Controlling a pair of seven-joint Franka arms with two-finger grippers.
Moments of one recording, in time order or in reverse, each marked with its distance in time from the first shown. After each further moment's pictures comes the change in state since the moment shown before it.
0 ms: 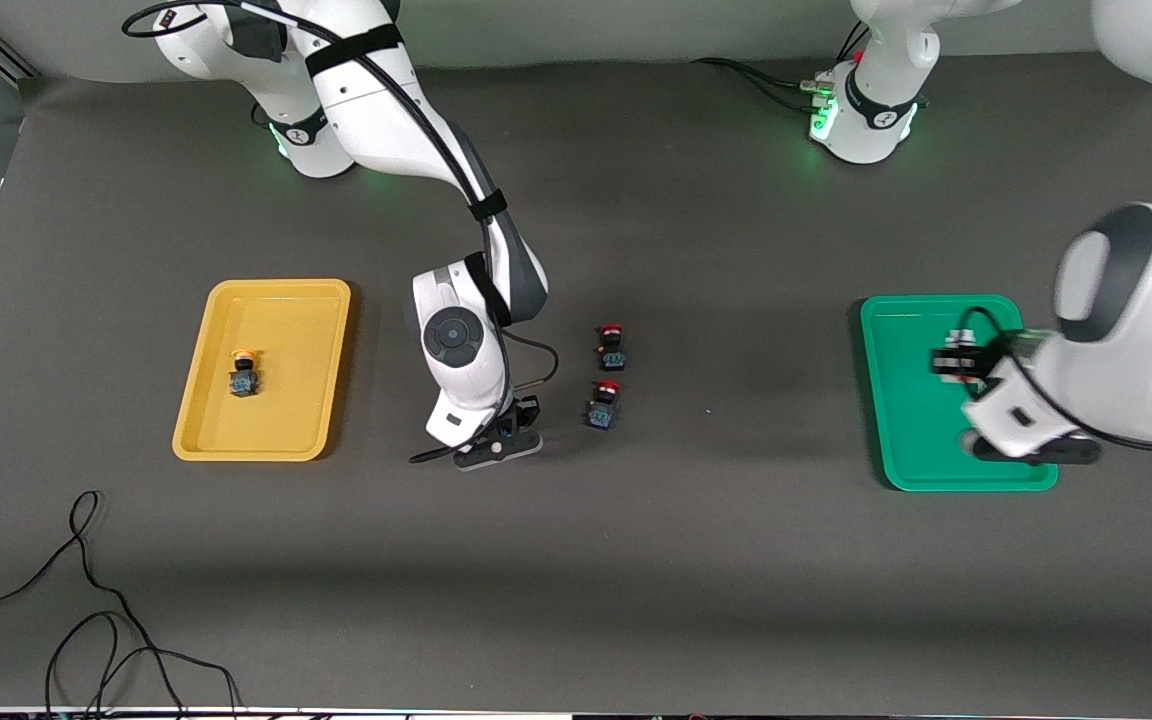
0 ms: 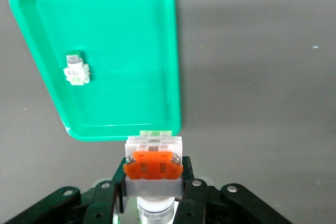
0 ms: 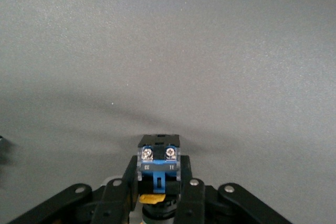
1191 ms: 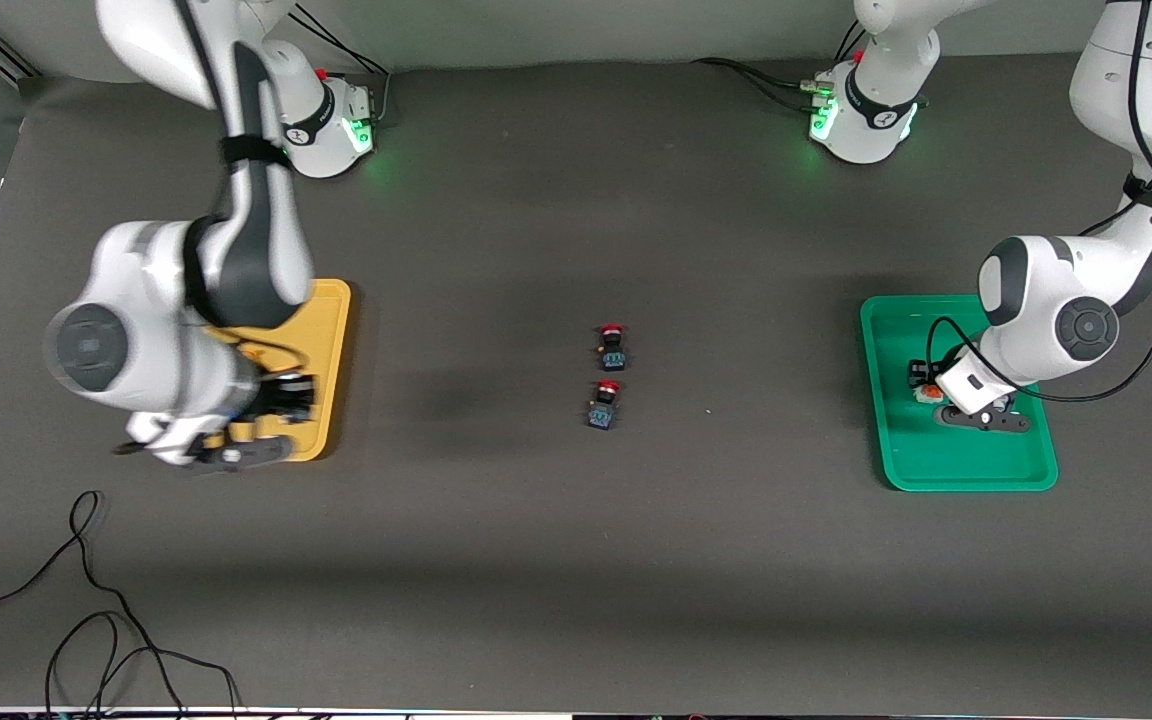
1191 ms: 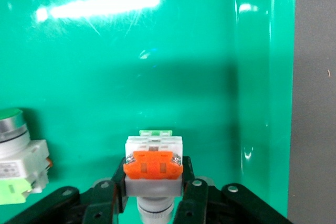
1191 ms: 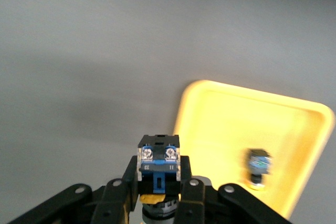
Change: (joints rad) left arm 0.202 -0.039 -0.001 -0.801 0.039 1.048 0.154; right arm -0.019 -0.306 -0.512 -0.097 -0.030 -0.582 -0.387
